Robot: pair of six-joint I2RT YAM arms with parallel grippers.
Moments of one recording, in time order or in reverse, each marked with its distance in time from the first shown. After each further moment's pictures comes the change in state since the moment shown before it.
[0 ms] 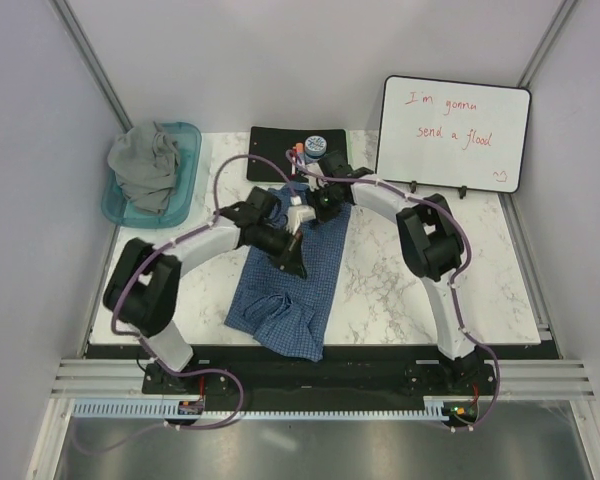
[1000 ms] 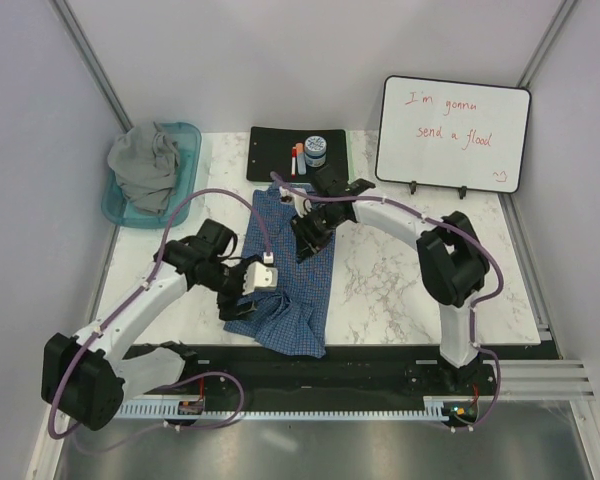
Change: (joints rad) left arm 0.106 -0.600 -0.239 -0.468 -0.182 0.962; right arm 0.132 -0.290 -0.210 -0.137 -0.289 -0.127
